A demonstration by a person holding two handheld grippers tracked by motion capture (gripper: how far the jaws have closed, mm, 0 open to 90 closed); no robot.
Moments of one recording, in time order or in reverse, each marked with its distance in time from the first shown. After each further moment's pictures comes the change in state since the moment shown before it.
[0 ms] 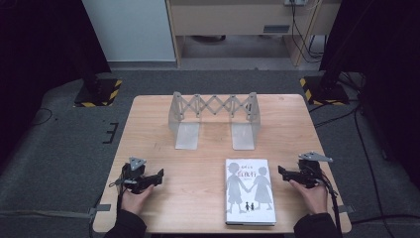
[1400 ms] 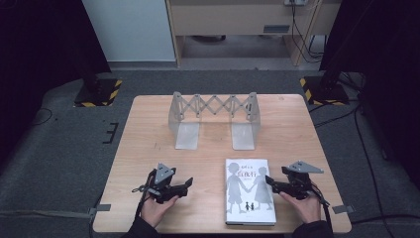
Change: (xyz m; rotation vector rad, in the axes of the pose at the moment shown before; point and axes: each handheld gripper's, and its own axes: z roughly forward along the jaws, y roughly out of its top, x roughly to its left) left arm -0.087 0.001 -0.009 -0.097 -0.283 0.147; right arm 0.051 -0.011 -0.018 -0.043 0.154 -0.080
